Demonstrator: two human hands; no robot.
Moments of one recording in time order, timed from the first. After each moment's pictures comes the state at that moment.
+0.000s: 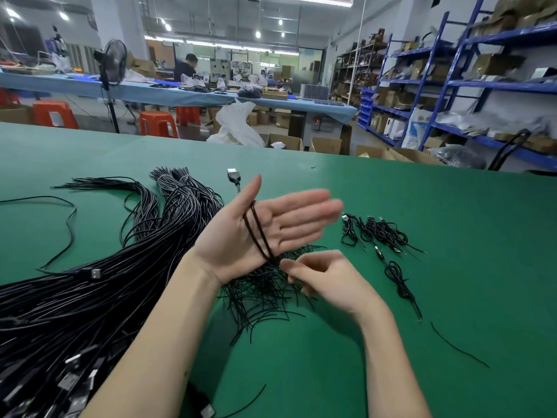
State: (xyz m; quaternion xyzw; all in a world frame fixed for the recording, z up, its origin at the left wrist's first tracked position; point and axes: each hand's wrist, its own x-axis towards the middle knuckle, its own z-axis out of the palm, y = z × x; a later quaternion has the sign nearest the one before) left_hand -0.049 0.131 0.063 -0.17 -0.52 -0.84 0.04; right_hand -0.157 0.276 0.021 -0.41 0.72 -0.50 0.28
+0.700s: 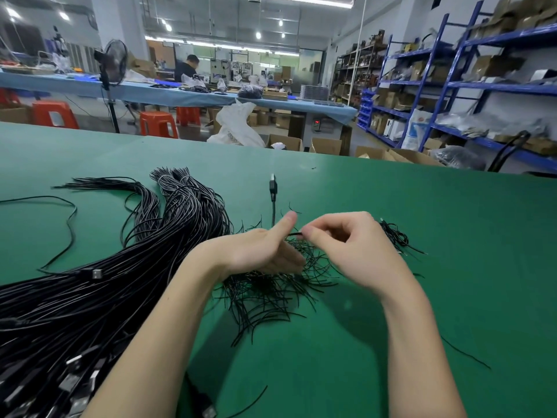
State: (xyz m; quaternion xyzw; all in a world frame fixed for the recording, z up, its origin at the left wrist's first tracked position) left_hand -0.050 0.134 0.069 0.15 -0.84 -0.52 -0.06; right_hand -0.160 0.287 0.073 -0.46 0.75 -0.47 0.07
